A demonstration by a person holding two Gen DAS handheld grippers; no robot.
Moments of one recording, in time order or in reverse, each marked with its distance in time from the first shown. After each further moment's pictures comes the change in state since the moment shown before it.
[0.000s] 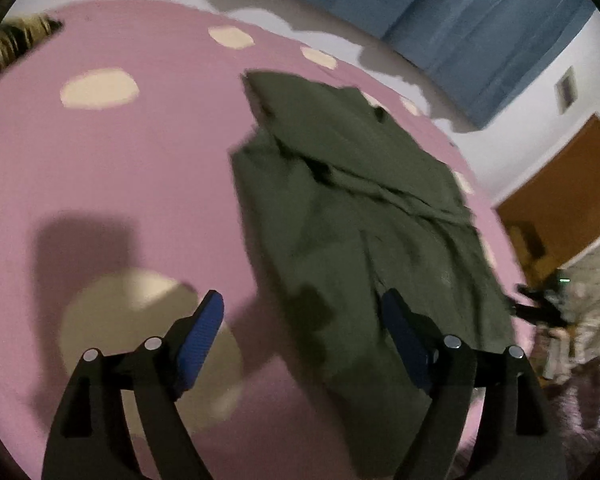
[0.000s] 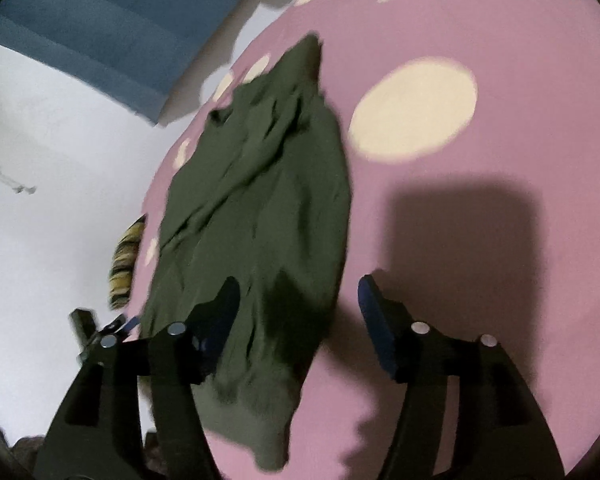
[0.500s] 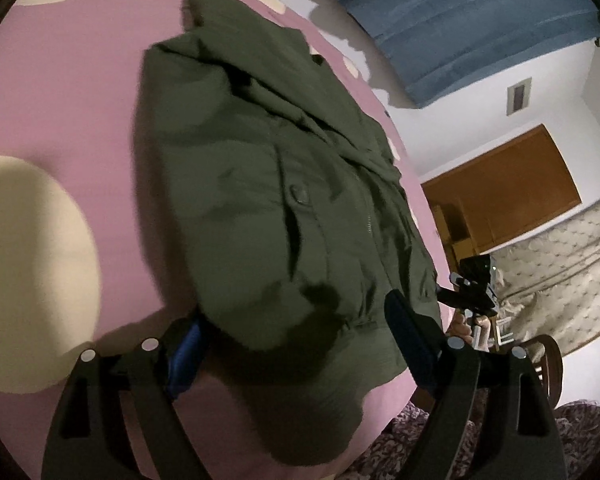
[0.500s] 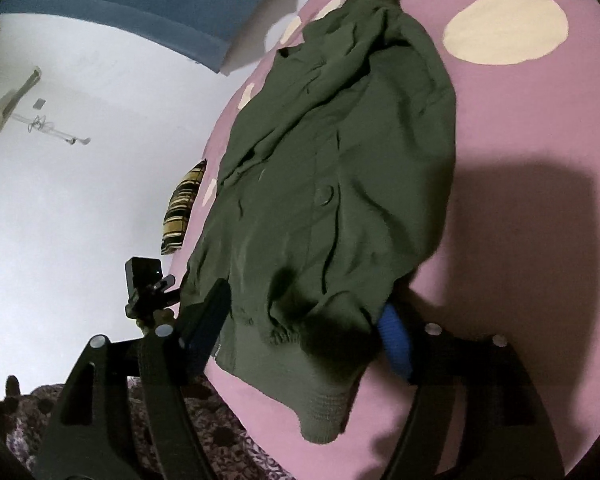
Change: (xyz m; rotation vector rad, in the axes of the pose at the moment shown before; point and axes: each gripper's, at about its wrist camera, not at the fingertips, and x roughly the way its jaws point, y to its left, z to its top) left arm 0.049 -0.022 -0.025 -0.063 0.132 -0.296; right arm 0.030 0.027 -0.031 -0.092 0.141 0.213
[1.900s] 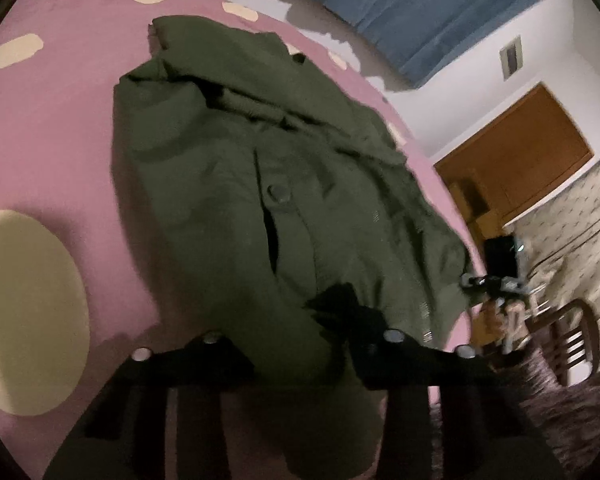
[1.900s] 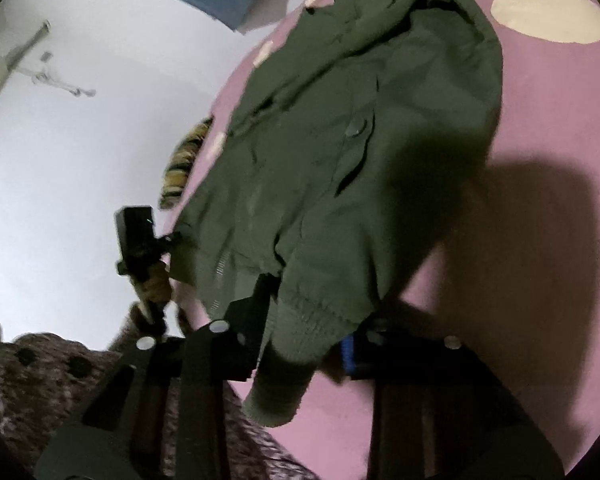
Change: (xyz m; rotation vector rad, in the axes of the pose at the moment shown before) left arm -0.005 -0.017 0.000 0.120 -0.020 0.083; right arm 0.017 0.012 -0.018 -0.083 0.104 0.014
